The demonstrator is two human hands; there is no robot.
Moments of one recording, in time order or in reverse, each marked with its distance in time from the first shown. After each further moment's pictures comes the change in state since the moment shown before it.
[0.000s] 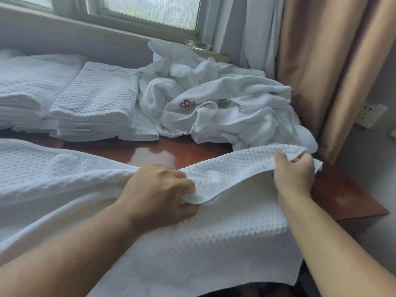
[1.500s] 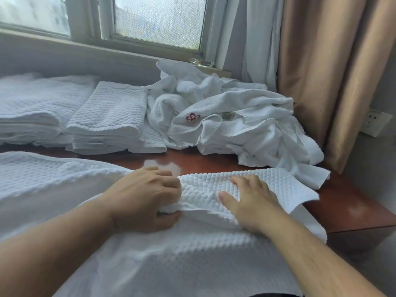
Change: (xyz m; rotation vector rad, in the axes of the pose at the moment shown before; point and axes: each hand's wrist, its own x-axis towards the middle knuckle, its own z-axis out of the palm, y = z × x) left_hand -0.012 -0.037 -0.029 0.140 -0.149 0.215; right_hand -0.083 -0.034 0.003 -0.958 -0.941 -0.310
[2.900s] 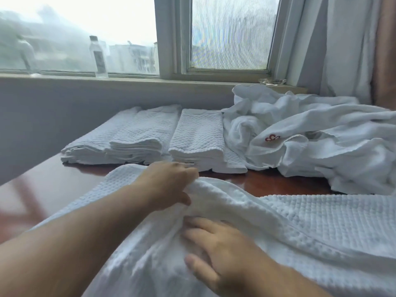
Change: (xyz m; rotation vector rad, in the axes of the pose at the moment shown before) left_hand -0.078 -0.093 -0.071 0.272 -0.286 -0.518; right_hand -0.046 -0.182 0.063 0.116 0.040 -0.991
